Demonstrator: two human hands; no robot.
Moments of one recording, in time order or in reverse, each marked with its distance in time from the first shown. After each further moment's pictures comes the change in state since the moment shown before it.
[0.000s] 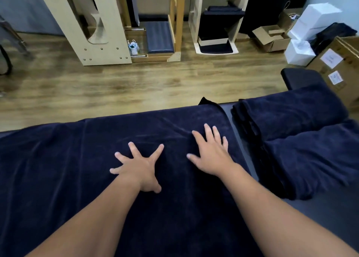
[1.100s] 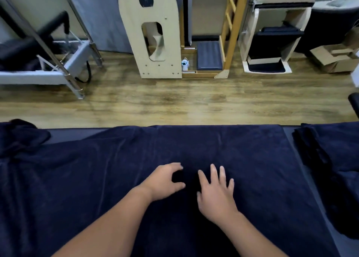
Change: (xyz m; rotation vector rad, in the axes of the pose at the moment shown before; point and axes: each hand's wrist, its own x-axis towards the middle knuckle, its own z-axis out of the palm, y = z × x) left_hand -0.024 -0.149 0.013 -0.521 0.220 0.334; right_hand -0.064 -0.168 0.059 -0.097 -0.071 -0.119
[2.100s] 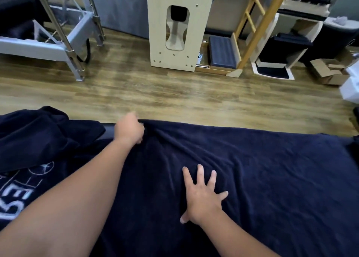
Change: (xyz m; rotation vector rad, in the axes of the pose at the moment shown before) left_hand 0.028 -0.295 -0.272 -0.159 0.493 -0.320; right_hand 0.071 -0.343 0.023 -0.107 -0.374 0.205
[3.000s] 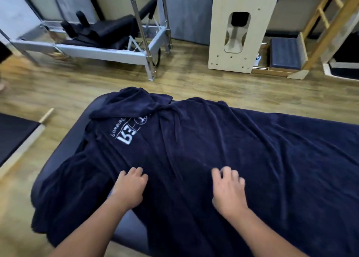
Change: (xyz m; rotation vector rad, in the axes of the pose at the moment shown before) left_hand -0.311 -0.227 -0.067 1.025 -0.174 0.158; right_hand -0.122 -0.035 0.104 -0.033 0.585 -0.368
